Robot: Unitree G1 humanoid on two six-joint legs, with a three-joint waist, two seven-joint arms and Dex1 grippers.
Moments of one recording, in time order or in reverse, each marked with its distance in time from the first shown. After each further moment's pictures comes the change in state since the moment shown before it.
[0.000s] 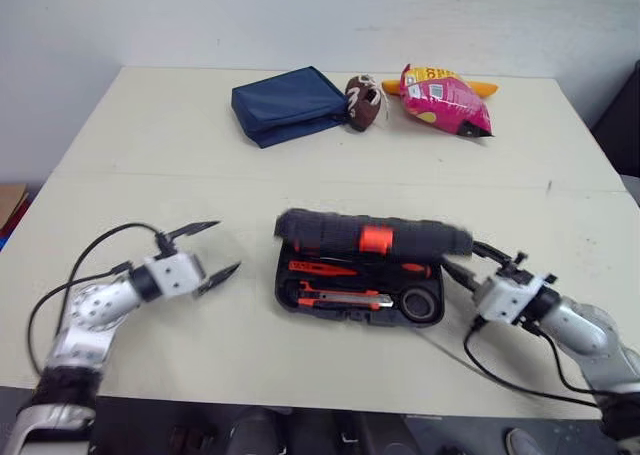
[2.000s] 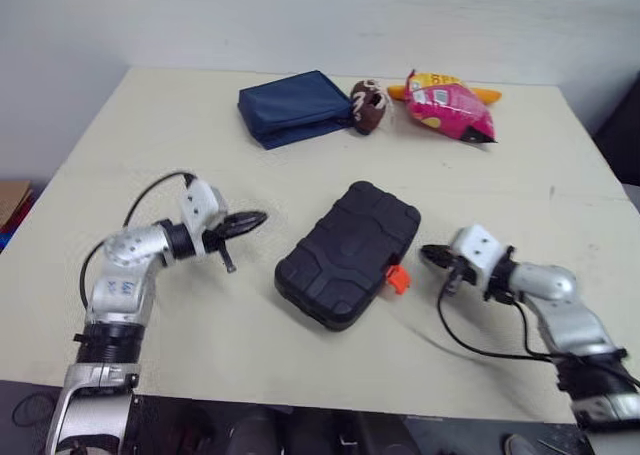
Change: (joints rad) left arm -0.335 -0.217 -0.037 -0.291 -0.249 0.821 -0.341; right arm -0.216 0.153 0.049 -0.131 0.392 0.859 0.438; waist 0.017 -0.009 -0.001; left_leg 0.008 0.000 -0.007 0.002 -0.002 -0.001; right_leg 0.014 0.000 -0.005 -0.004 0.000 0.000
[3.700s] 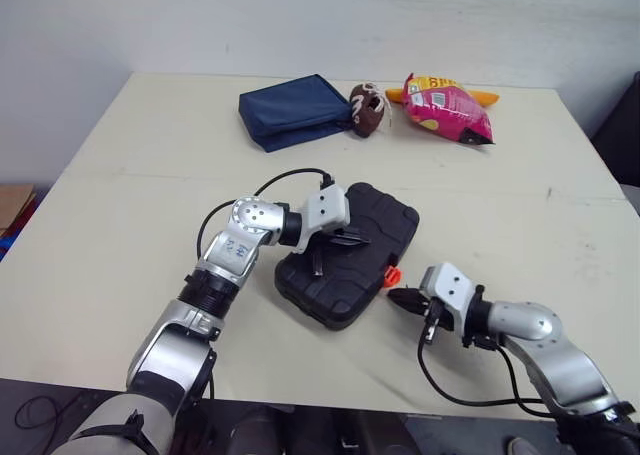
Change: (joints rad) left arm -0.288 -0.258 -0.383 0.263 0.219 -0.002 -0.064; right arm 0.140 0.059 0.159 -0.377 0.043 0.282 0.002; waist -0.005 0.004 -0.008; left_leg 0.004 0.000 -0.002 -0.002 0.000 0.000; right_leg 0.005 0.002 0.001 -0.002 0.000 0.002
